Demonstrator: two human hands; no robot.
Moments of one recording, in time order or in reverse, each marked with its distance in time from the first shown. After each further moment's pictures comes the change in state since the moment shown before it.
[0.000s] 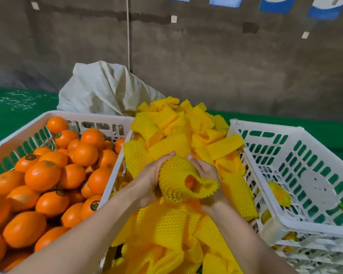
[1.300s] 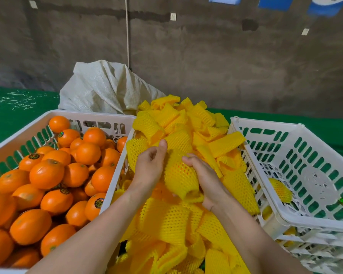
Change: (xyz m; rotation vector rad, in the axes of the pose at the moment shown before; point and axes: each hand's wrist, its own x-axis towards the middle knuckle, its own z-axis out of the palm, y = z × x) left_hand 0.007 -0.001 -0.012 0.492 0.219 0.525; right_hand -0.003 -0.004 -0.003 0.054 -0.229 0.206
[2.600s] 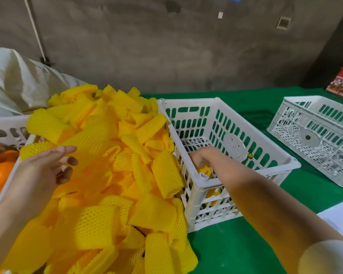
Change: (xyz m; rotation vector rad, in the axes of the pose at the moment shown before) left_hand 0.045 -0.040 -0.035 -0.144 -0.170 -0.159; right_hand 0.038 -0.025 -0.218 -1.645 -0.100 0.681
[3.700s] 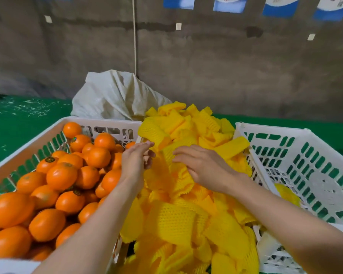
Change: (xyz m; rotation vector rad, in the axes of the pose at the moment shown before) left_hand -0.030 0.039 0.007 -0.190 0.352 0.075; right_hand -0.105 -0.181 -0.007 -0.170 1.091 -1.161
